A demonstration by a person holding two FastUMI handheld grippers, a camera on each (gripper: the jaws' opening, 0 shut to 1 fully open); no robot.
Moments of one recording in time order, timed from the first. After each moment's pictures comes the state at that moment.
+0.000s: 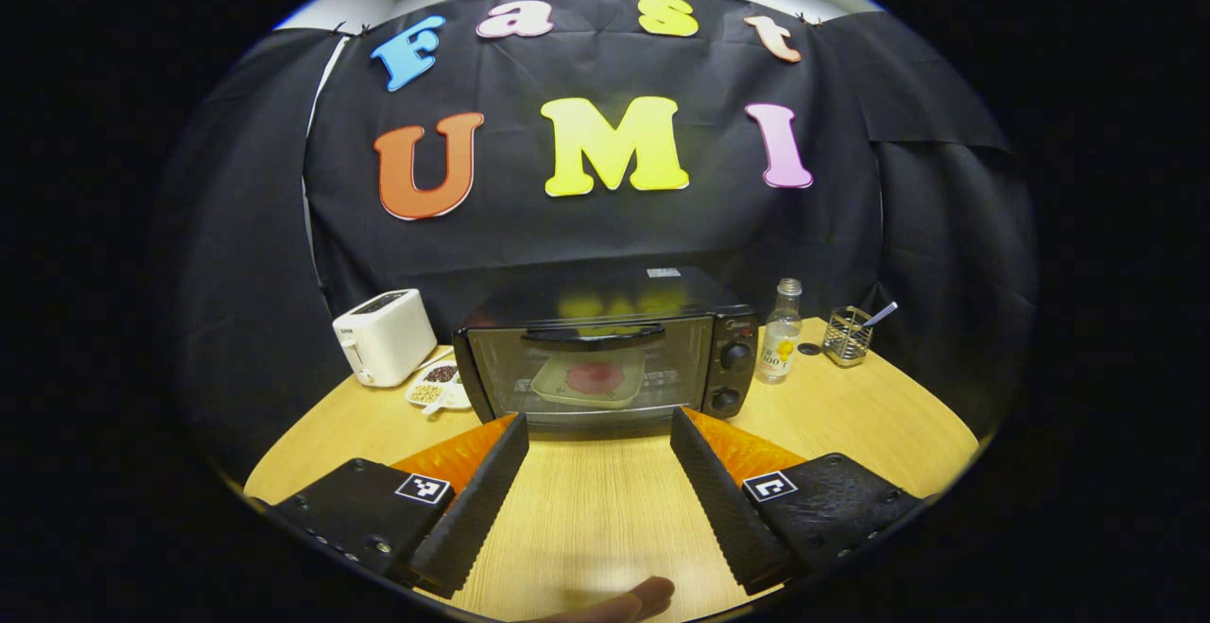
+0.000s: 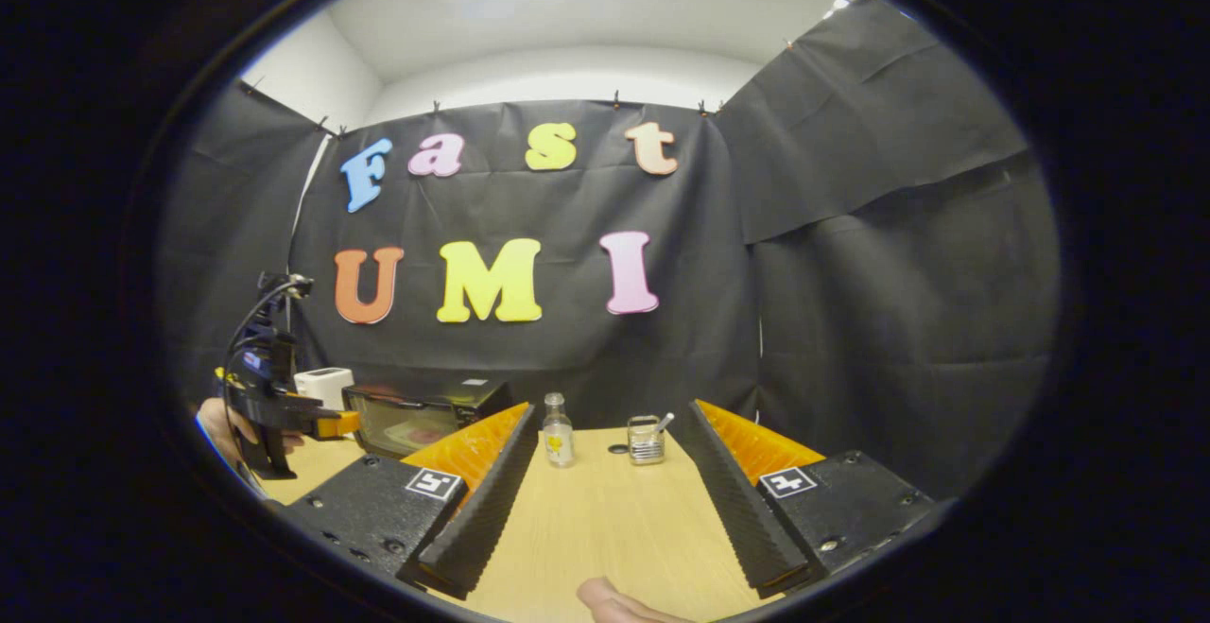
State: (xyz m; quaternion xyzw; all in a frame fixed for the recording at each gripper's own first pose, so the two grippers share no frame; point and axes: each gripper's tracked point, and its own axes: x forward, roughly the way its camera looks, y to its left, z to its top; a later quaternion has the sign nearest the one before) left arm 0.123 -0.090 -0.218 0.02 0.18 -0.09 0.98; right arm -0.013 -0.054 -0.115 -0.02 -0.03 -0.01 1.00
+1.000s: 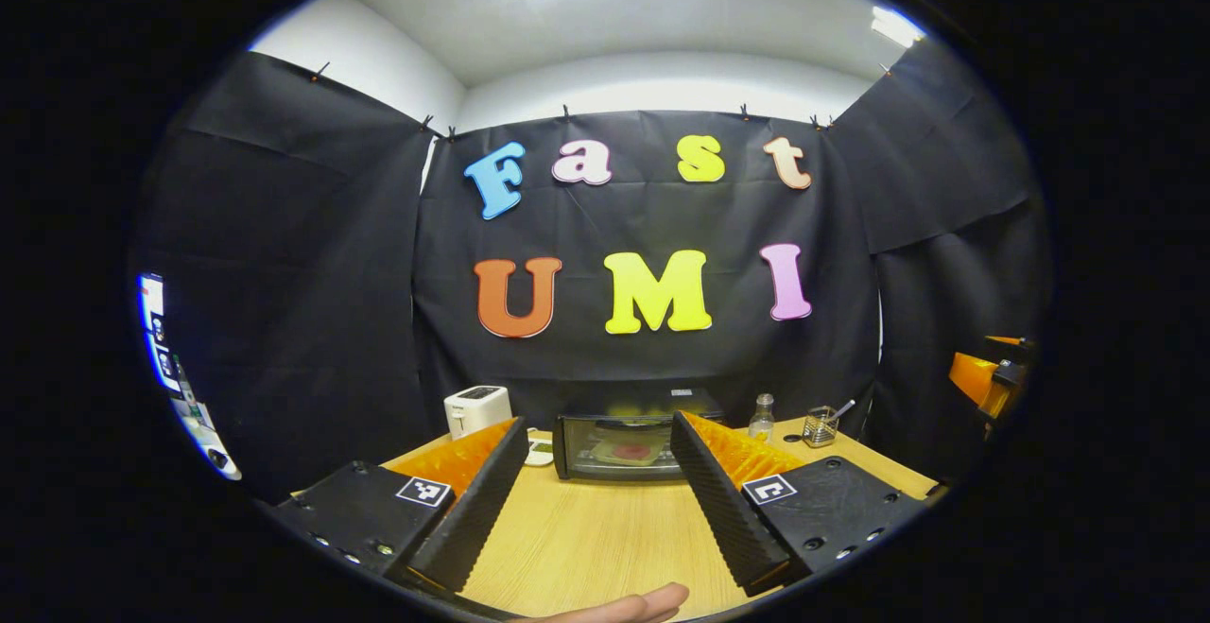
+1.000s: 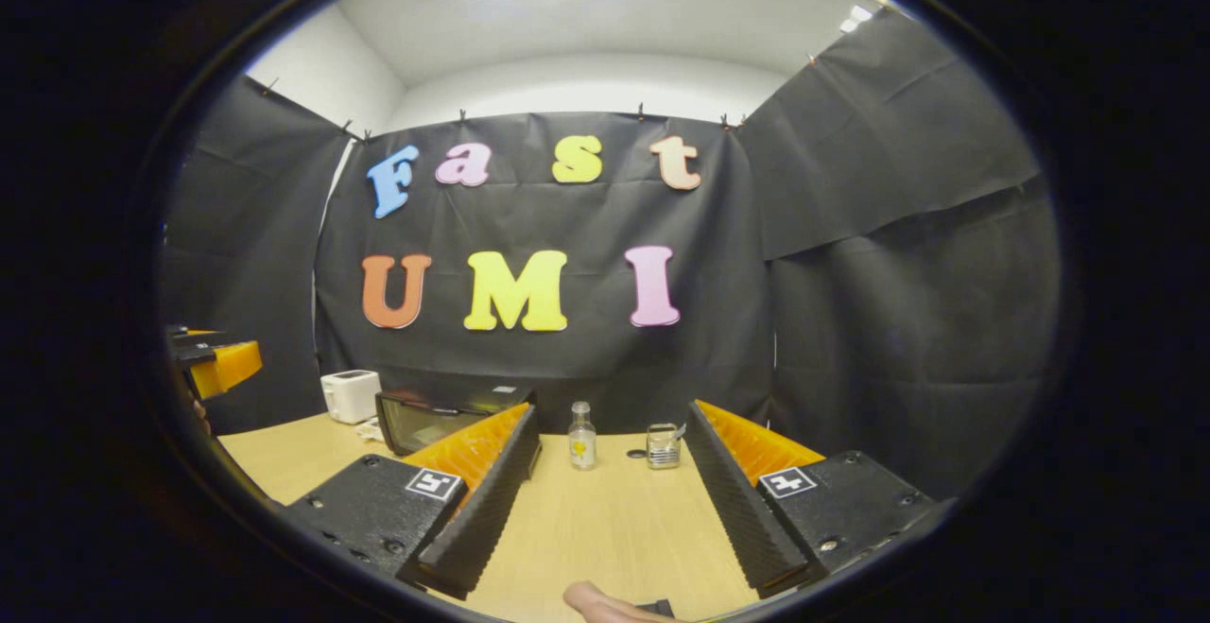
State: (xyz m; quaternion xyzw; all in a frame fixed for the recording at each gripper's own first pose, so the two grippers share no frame) left arm -0.054 -0.041 -0.075 0.00 0.01 -0.01 1.00; right arm -0.047 -0.017 -0.088 -0.03 -0.02 0.02 1.00
